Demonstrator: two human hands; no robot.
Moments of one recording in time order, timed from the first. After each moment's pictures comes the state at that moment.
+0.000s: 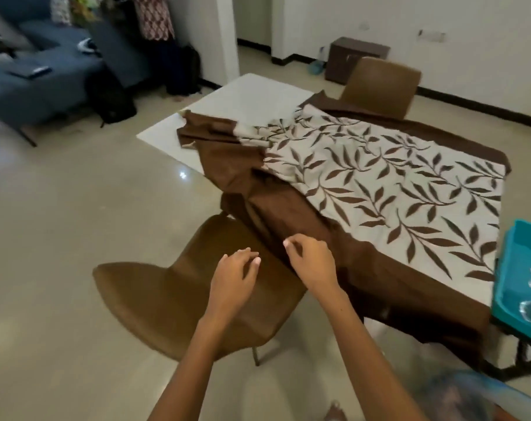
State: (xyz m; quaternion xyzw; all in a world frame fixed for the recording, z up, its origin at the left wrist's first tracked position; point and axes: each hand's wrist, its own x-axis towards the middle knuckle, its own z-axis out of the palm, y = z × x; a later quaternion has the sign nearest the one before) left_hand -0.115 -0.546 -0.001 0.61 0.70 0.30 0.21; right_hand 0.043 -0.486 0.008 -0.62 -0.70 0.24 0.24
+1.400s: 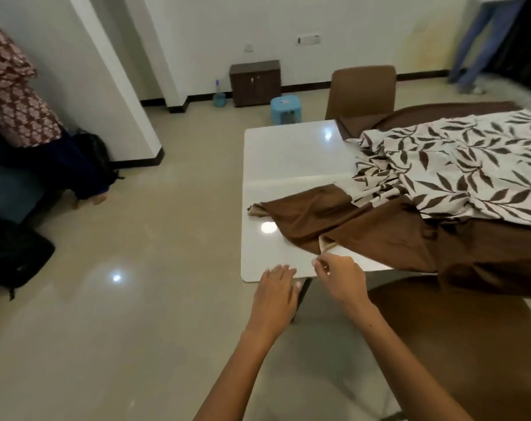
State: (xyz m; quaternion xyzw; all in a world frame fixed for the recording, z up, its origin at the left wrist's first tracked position) left_hand -0.726 -0.065 -0.004 0.89 0.39 0.11 0.23; right_hand -0.577 -0.107 -0.007 -0.84 -0.47 0.11 0.25
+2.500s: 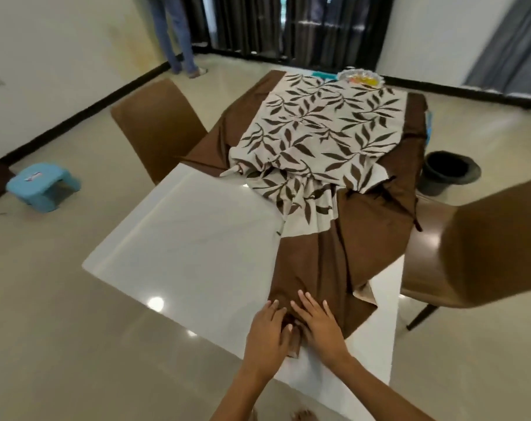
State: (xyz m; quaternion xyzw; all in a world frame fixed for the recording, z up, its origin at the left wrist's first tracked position) left_hand -0.613 0.342 -0.101 0.96 -0.08 -0.12 0.25; right_hand -0.597 0.184 -0.166 -0.96 -0.12 0.07 0.22
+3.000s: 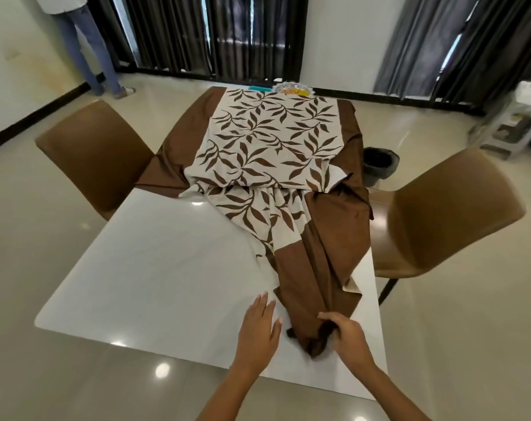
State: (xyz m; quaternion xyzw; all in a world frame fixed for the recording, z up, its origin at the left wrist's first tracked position) left_hand -0.583 0.380 -0.114 0.93 -0.19 -0.11 0.29; right_hand -0.650 0.177 -0.124 -0.92 0.15 -0.04 0.37
